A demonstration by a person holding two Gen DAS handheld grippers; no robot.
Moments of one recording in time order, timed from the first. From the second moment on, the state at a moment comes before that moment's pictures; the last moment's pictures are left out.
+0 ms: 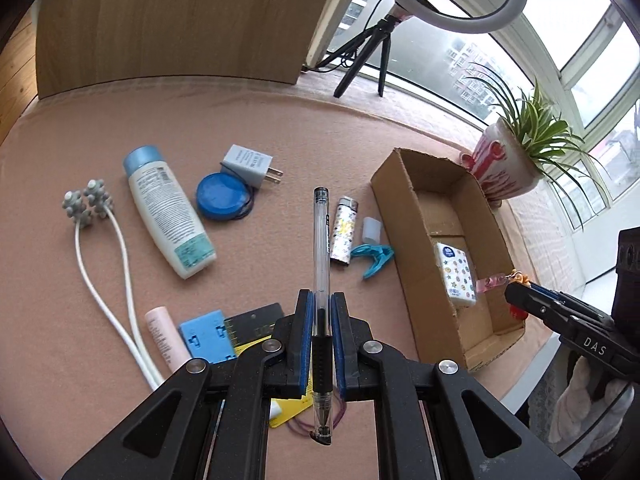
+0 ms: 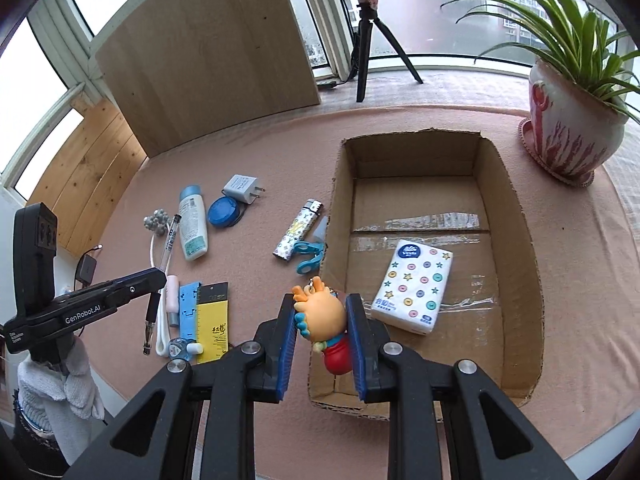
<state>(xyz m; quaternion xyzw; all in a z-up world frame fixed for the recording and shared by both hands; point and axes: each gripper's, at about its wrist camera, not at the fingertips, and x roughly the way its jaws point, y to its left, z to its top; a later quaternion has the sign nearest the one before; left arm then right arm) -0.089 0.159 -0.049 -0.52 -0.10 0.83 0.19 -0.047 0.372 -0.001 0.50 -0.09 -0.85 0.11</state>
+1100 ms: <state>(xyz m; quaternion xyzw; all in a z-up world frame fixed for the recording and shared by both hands) -0.109 0.266 -0.043 -0.51 -0.05 0.83 0.22 -0.053 0.443 -0.027 0.51 -0.13 -0.85 0.08</state>
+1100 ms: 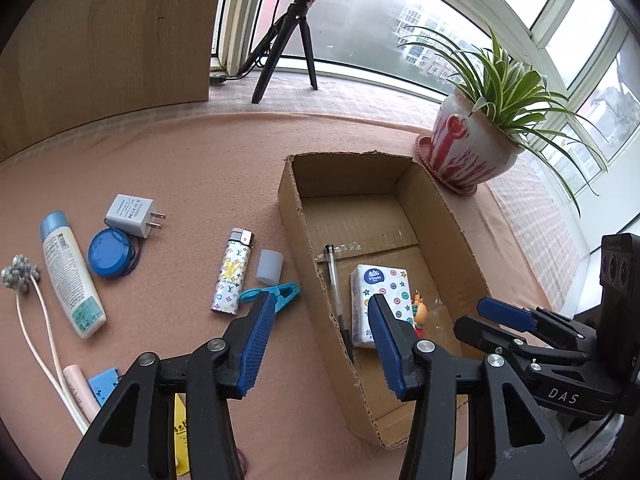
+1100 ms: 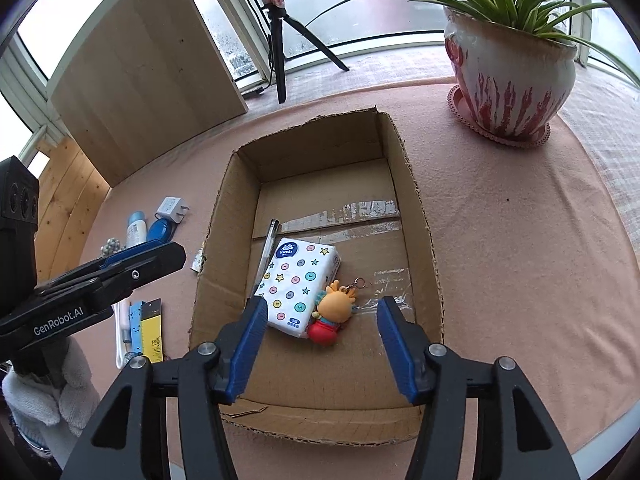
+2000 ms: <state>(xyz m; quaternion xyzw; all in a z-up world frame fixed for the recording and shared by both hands) -0.039 0.090 -0.109 -0.57 -0.03 0.80 0.17 -0.006 0.273 -0.034 0.54 -0.04 -0.81 0.23</state>
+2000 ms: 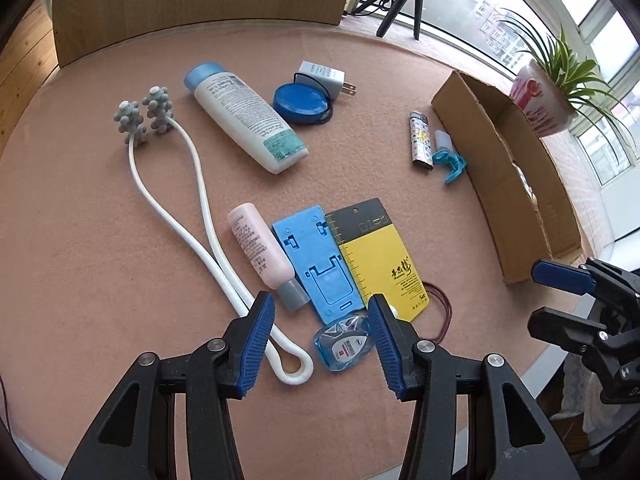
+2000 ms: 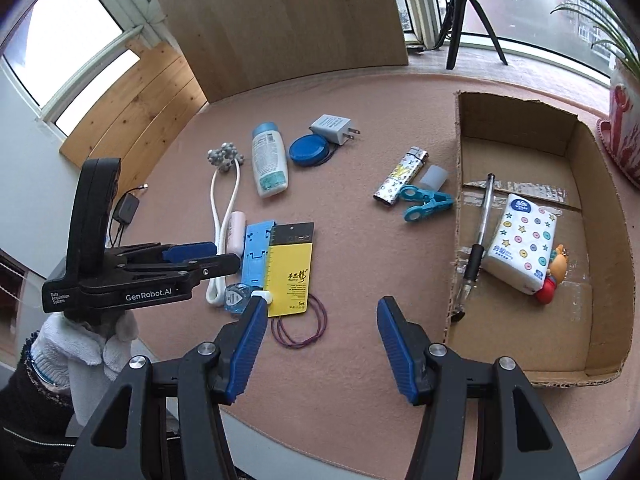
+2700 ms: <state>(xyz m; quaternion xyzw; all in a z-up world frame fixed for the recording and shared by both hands) -0.017 0.119 -0.120 -0.56 0.09 0.79 0.25 -0.014 0.234 -0.099 0.61 0.02 -0.78 0.14</state>
